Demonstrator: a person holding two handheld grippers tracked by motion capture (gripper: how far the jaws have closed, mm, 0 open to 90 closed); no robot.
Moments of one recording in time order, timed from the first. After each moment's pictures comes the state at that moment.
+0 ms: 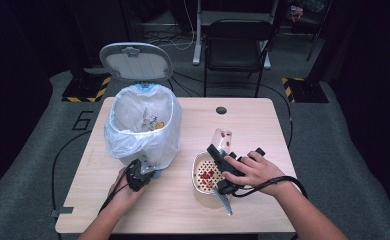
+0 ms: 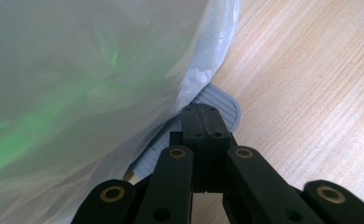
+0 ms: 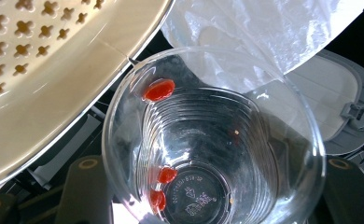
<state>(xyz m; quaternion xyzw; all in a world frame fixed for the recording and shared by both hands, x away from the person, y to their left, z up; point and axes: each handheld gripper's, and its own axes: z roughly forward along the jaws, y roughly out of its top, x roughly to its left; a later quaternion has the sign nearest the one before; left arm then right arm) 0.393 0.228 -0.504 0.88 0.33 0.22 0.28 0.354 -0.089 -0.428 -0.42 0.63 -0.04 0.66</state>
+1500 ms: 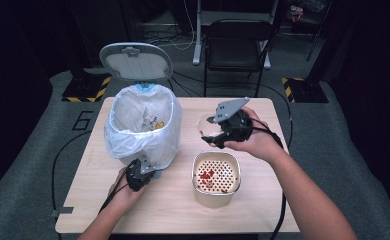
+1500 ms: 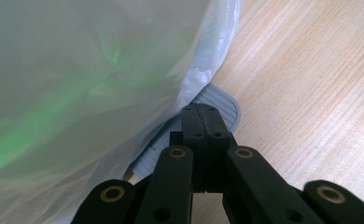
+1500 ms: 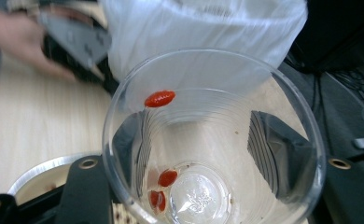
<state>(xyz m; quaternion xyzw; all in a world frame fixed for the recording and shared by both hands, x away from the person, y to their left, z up) 0.393 0.228 -0.504 0.87 0.33 0.22 0.28 0.438 -0.083 -0.283 0.08 0.90 0.39 0.18</state>
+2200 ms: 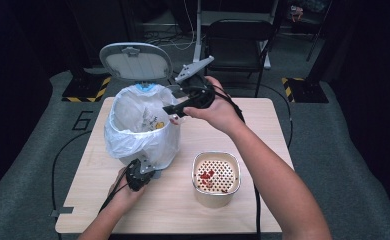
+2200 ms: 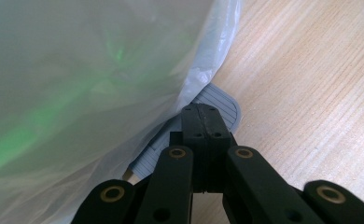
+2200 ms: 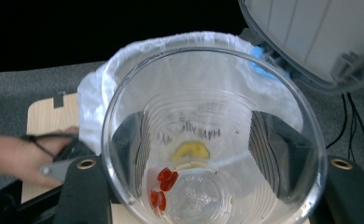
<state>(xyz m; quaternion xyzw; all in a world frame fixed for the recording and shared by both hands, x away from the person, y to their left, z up) 0.392 0.227 -0.504 0.87 0.35 0.21 0.28 0.481 0.009 -0.231 0.14 0.88 0.44 0.12</state>
